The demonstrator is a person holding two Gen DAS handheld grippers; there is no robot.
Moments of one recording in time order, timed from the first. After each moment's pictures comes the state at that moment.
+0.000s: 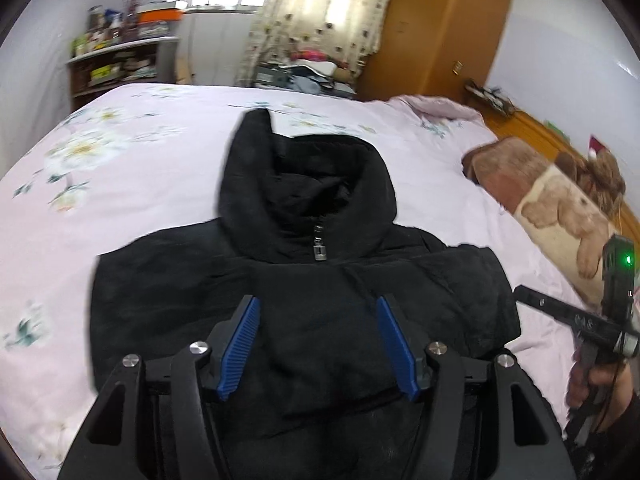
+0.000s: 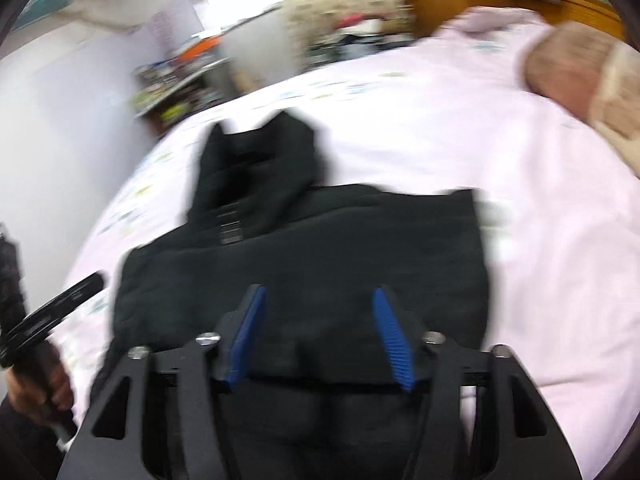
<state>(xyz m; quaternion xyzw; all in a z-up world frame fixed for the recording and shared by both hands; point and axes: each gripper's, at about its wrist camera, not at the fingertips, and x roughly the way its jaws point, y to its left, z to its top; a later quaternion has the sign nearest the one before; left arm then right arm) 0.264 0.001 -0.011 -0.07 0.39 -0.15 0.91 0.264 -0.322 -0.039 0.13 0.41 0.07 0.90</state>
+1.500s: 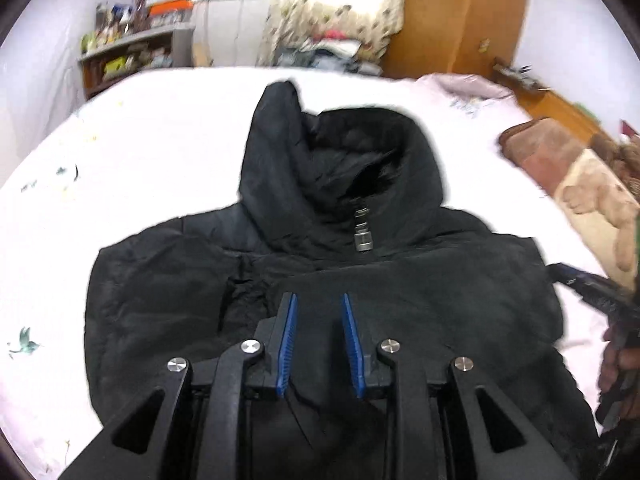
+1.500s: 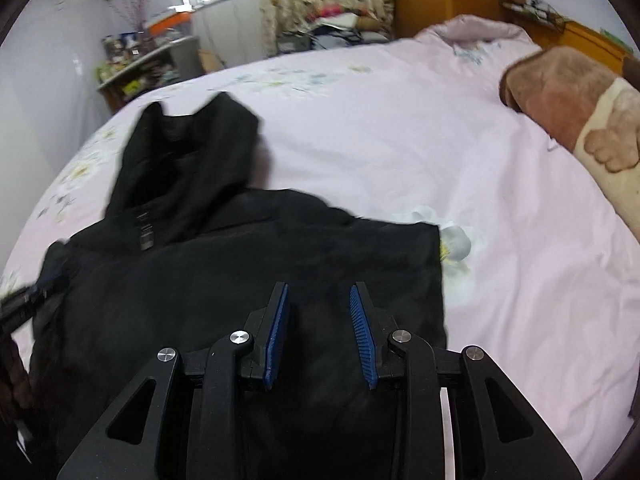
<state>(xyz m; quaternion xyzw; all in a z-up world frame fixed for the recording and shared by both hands) 0.278 0.001 -0.029 -0.04 0.40 -0.11 0.91 0.317 -0.320 -0.050 0.05 0.43 0.02 0.90</state>
